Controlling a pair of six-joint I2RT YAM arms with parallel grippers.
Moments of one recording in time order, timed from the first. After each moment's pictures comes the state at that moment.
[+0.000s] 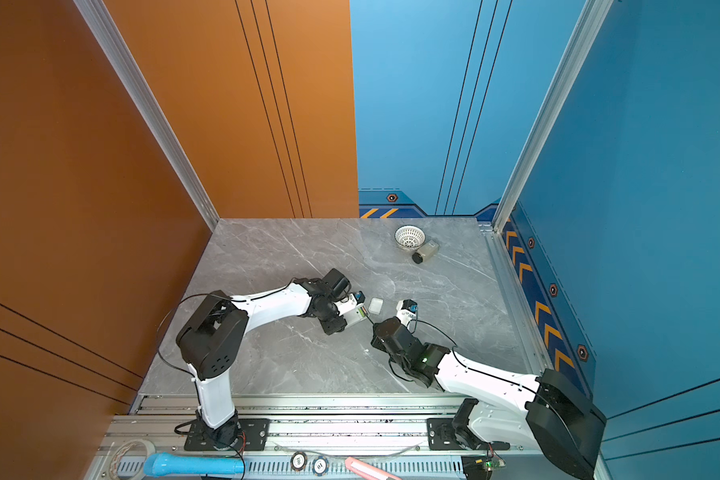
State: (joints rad) left arm -0.69 1.90 1.24 -0.63 0.03 0.39; right arm 0.90 1.15 0.50 -0.04 0.33 1.13
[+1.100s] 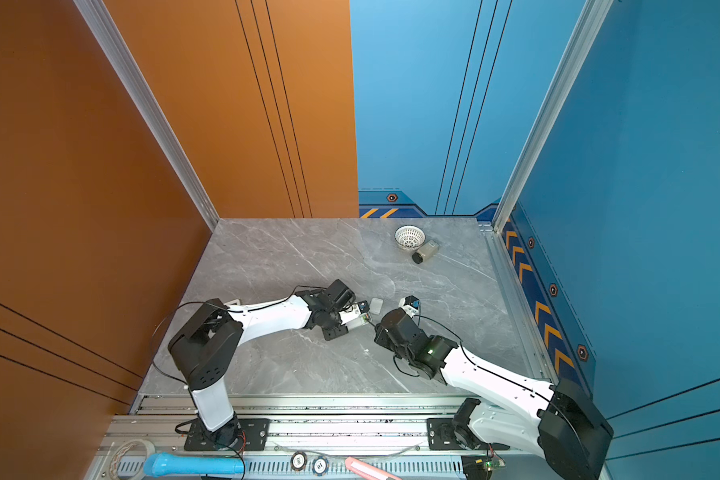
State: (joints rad) left arm -0.78 1.83 1.13 -0.51 -0.11 0.46; right arm 0.83 1.11 0.59 -0.24 0.19 1.14
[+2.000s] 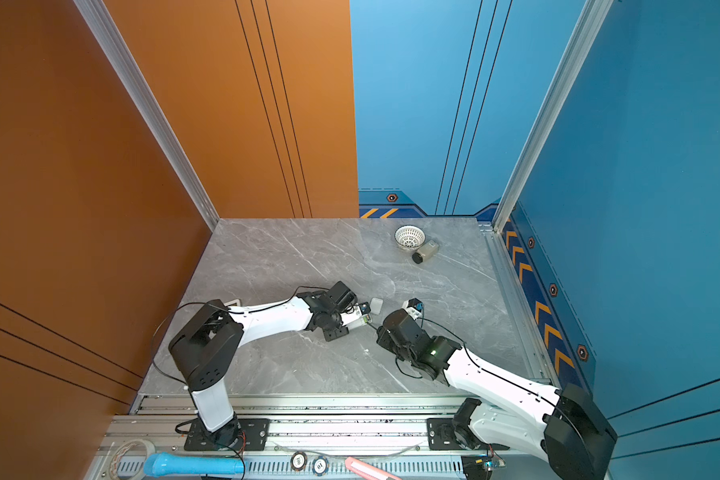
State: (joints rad) left arm -0.79 1.83 1.13 -0.50 -0.15 0.46; right arm 0.83 1.08 0.59 -0.29 0.17 1.19
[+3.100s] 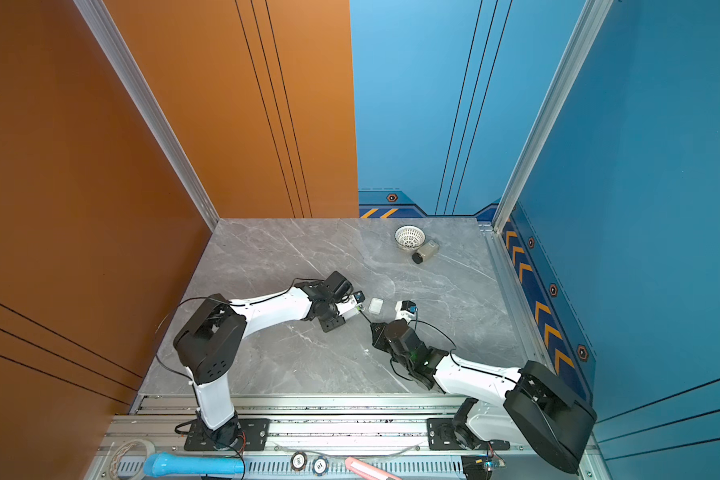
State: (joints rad) left arm -0.72 1.88 1.22 -0.58 -0.12 0.41; right arm 0.83 1.26 0.34 0.38 0.21 1.03
